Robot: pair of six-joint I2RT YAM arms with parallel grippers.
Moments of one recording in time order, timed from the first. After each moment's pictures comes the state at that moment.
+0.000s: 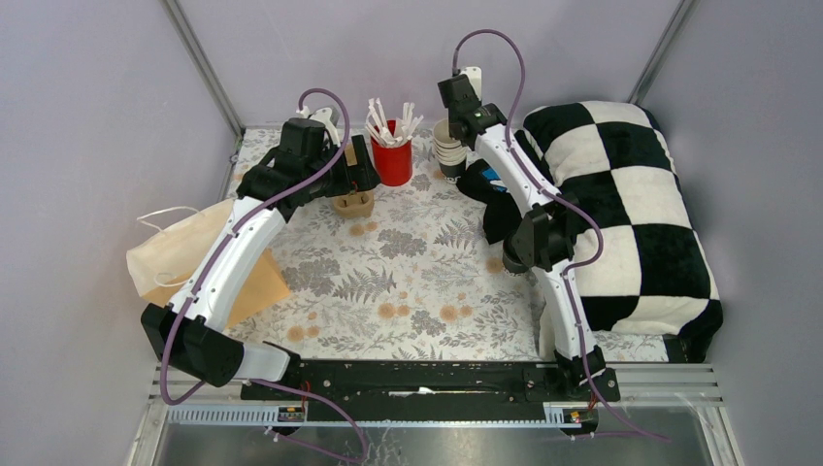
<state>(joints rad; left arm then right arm) -0.37 1.36 1.46 -0.73 0.09 -0.46 0.48 2.40 2.48 -0.80 0.51 0.27</state>
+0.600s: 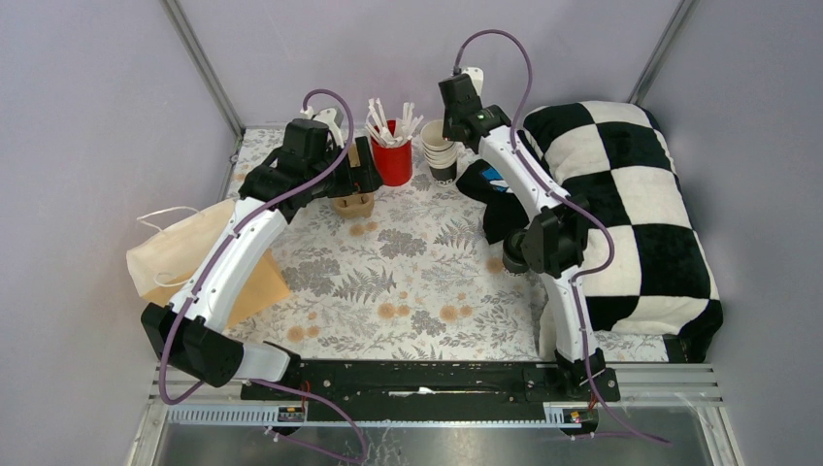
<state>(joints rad) -0.39 1.36 1.46 -0.73 0.08 -0.44 0.49 2.27 2.32 -0.73 0.37 0.40</state>
